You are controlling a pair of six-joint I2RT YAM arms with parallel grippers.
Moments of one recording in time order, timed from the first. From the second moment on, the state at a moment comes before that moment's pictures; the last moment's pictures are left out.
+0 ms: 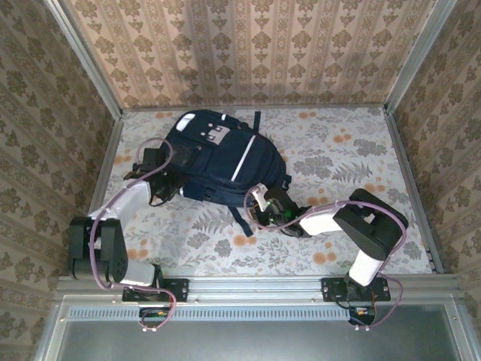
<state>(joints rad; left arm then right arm) -0.16 1.37 0.83 -0.48 0.16 -0.86 0.77 1.73 0.61 0.43 -0.06 0.19</state>
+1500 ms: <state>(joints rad) -0.50 1.49 0.71 -0.19 0.03 -1.15 0.79 1.84 0.67 0.54 -0.07 0.33</state>
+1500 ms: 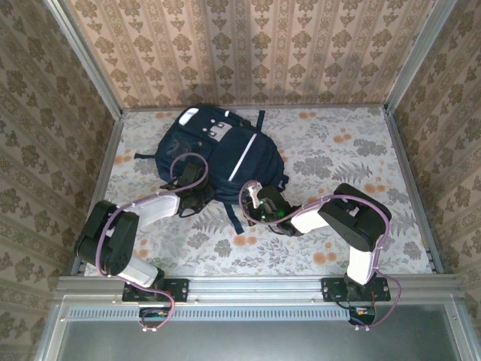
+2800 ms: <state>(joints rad) -0.43 1.13 0.50 -0.30 0.20 -1.23 0.80 1.87 0.79 0.43 -0.28 0.45</state>
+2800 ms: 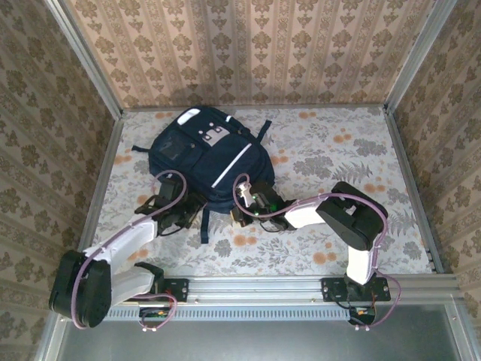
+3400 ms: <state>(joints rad) -0.50 1.23 0.51 -0.14 0.21 -1.34 0.80 1.87 0.79 0.44 -0.27 0.45</state>
